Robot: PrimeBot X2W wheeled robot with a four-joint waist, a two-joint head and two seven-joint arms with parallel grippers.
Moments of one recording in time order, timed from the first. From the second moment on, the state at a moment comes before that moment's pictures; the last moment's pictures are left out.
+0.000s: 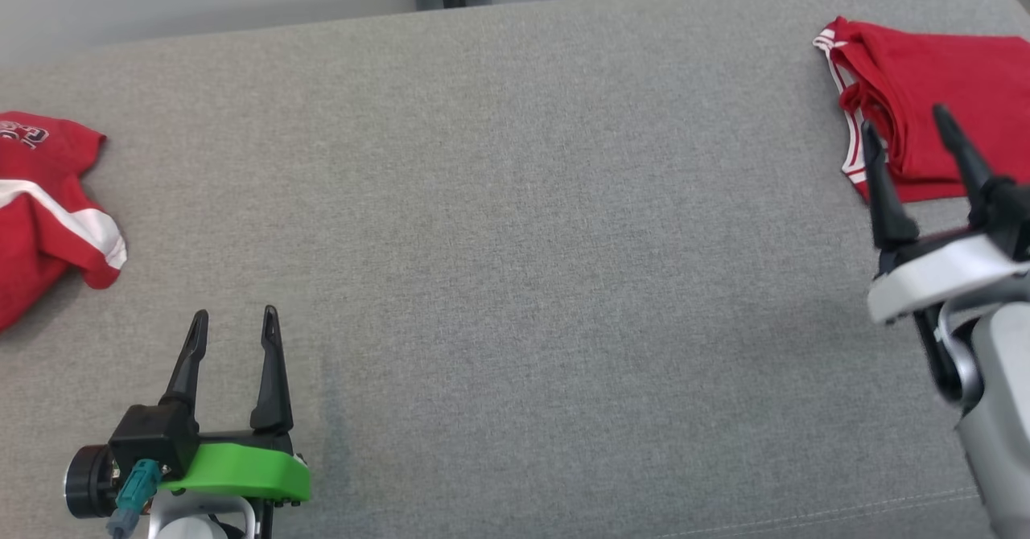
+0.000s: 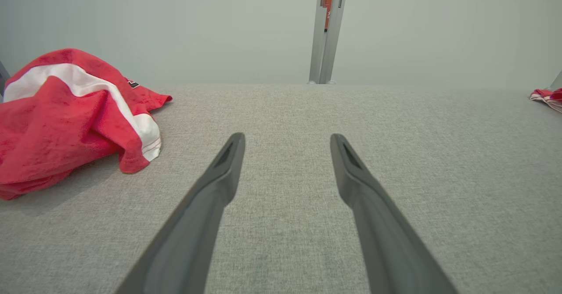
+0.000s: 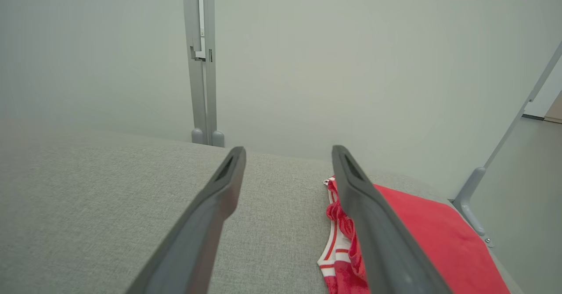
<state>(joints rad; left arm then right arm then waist) -0.07 0.05 0.03 0.18 -0.14 -0.10 -0.26 -0.43 -0.37 0.10 0.32 0.25 0.13 -0.26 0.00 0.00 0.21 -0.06</state>
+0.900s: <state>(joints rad) 0.00 0.05 0.03 0.23 -0.16 -0.11 -0.26 0.02 -0.11 0.02 0.11 0.18 0.13 -0.26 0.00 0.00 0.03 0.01</state>
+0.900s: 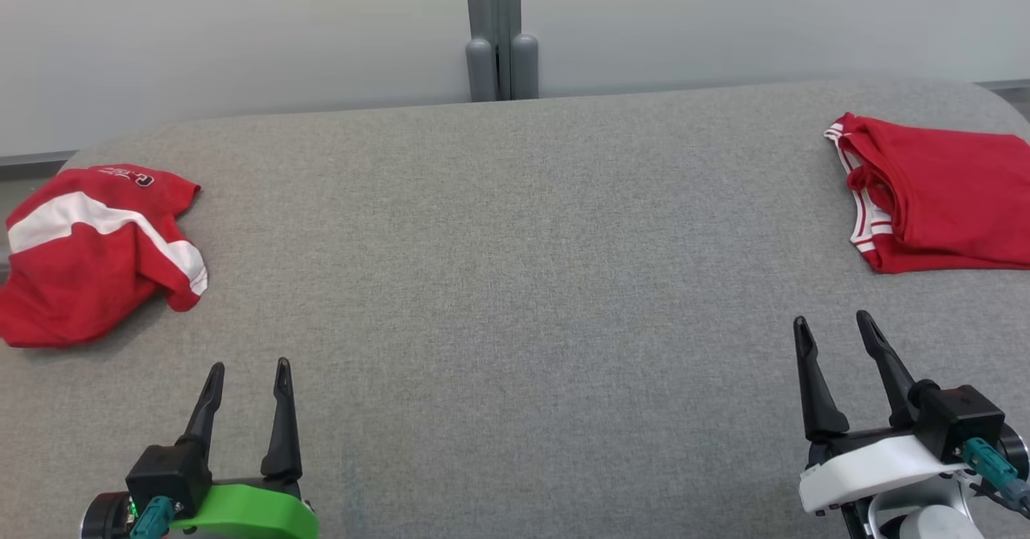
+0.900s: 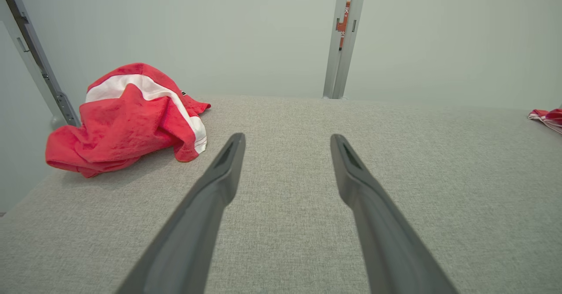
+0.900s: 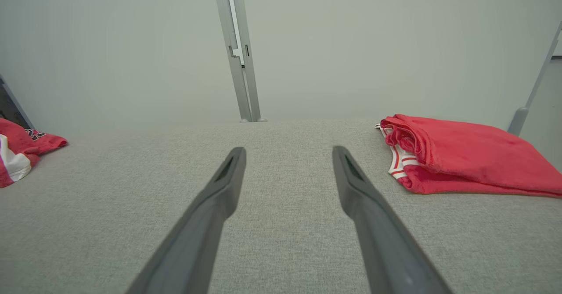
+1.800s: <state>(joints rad) 0.02 0.05 0.04 0.23 -0.15 -0.12 -0.26 0.04 -0.10 0.02 0.11 0.18 0.13 -0.26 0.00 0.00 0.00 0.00</state>
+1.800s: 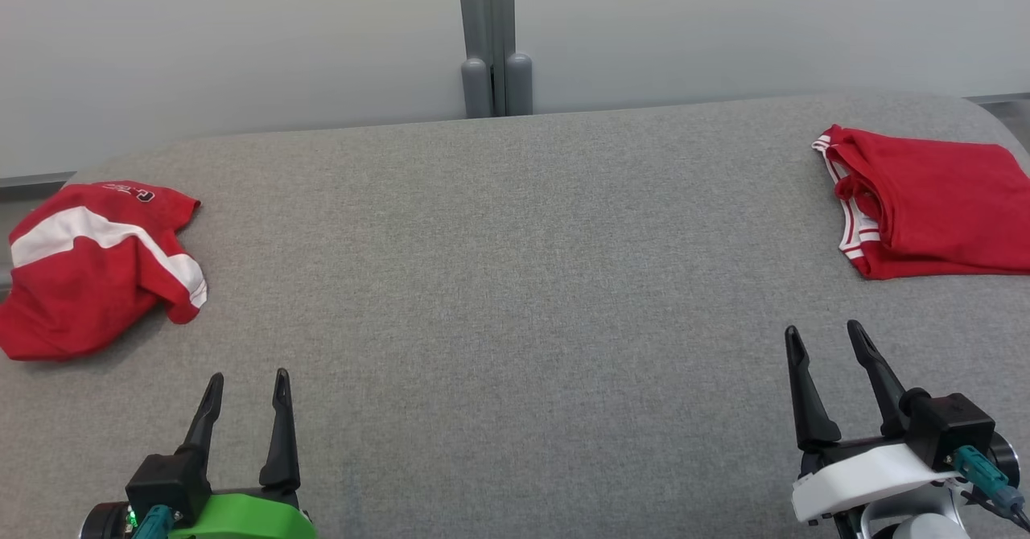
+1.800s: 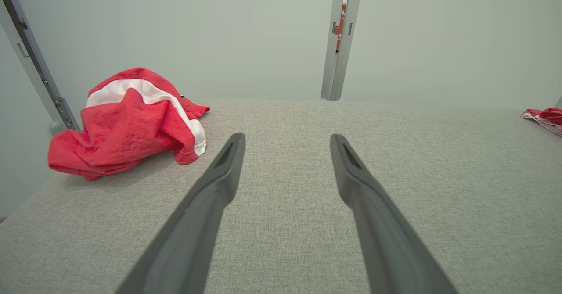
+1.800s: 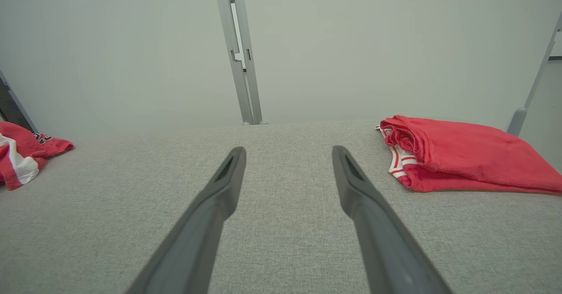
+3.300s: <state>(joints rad) 0.03 0.07 0.11 0.21 -0.14 -0.12 -0.26 0.05 -0.09 0.05 0.13 0.19 0.13 -0.26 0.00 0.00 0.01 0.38</state>
